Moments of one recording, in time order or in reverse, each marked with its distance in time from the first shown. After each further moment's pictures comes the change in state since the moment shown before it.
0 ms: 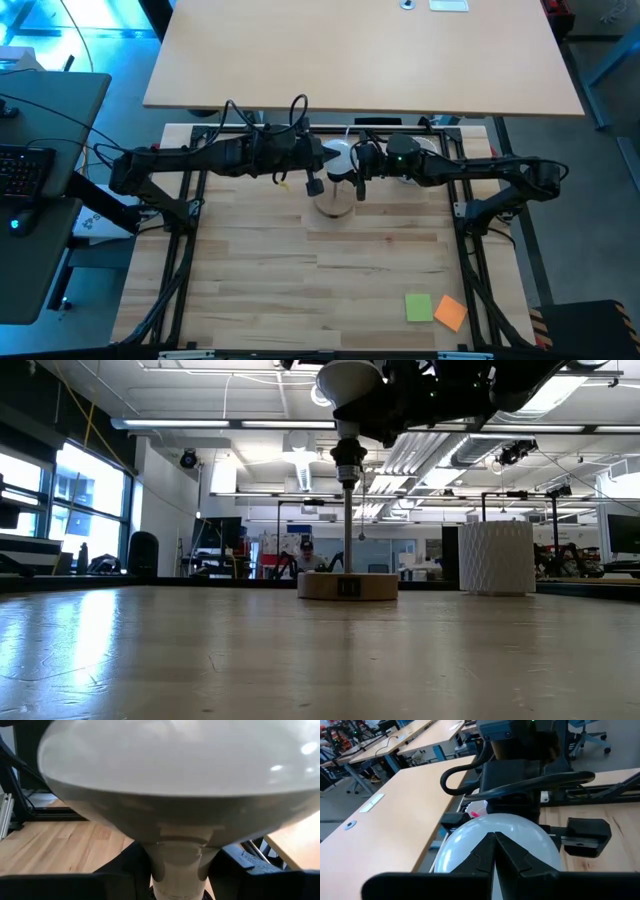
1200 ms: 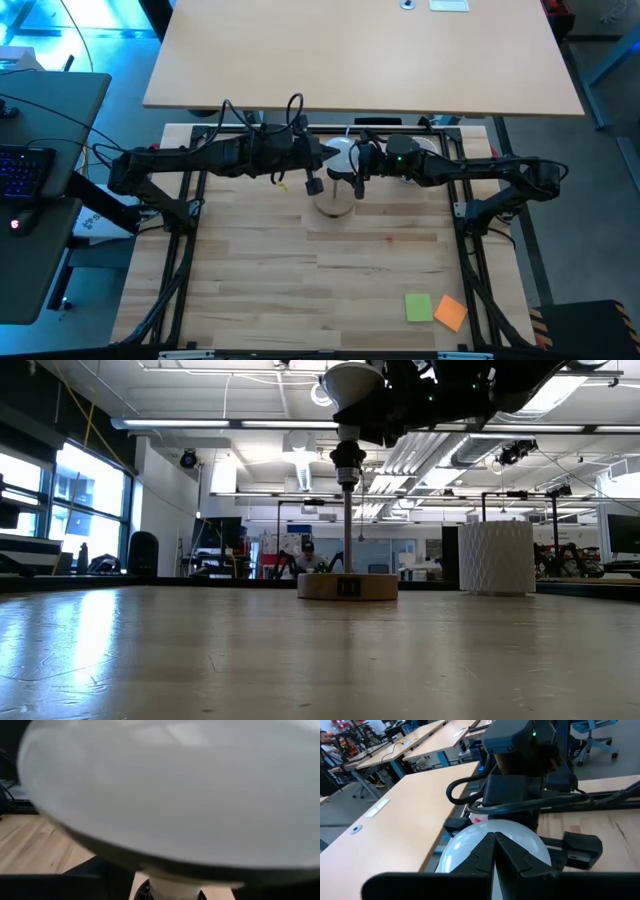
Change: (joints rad) left arm -0.012 -0.013 0.000 0.019 -0.020 0.009; right arm -0.011 0.001 -0.002 0.004 0.055 -0.063
